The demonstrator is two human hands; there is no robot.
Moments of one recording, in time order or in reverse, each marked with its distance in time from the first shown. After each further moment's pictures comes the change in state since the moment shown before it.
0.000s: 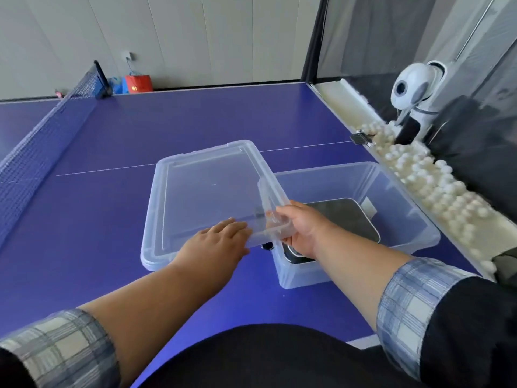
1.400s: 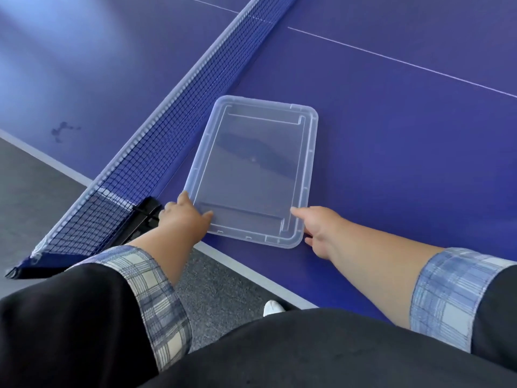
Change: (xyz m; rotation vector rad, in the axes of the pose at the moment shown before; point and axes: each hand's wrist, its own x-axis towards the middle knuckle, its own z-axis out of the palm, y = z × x) left_hand -0.411 -0.260 0.104 -0.337 -0.481 -1.763; right_hand 0.033 0.282 0.357 -0.762 -0.169 0.480
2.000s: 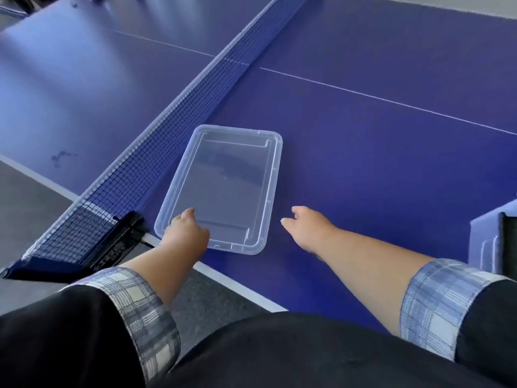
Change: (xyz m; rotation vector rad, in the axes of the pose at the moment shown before) left_hand -0.087 0.051 -0.005 -0.146 0.025 0.139; right_hand -0.061 -0.011 -0.086 -0.725 0.030 -0.375
